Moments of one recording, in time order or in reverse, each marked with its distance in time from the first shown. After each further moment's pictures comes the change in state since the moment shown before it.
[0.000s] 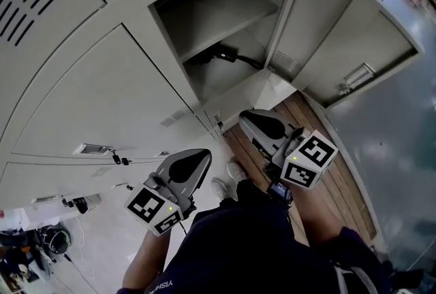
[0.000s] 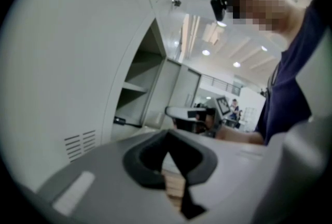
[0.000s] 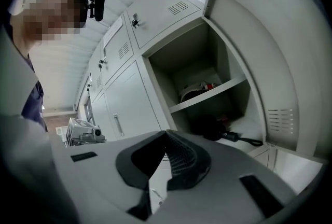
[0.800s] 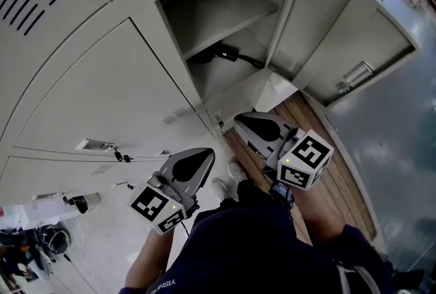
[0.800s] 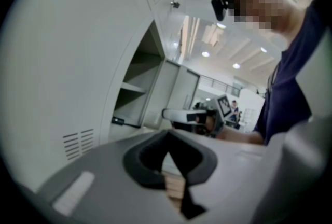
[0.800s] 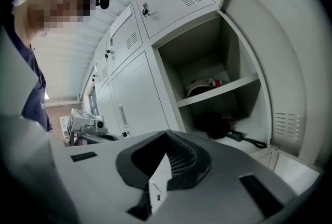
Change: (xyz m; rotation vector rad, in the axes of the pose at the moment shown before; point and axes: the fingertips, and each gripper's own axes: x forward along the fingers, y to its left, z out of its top) left arm -0.002 -0.006 -0.002 -0.005 -0.016 -0.006; right arm 0.007 0.019 -0.011 -0.078 0.077 0.030
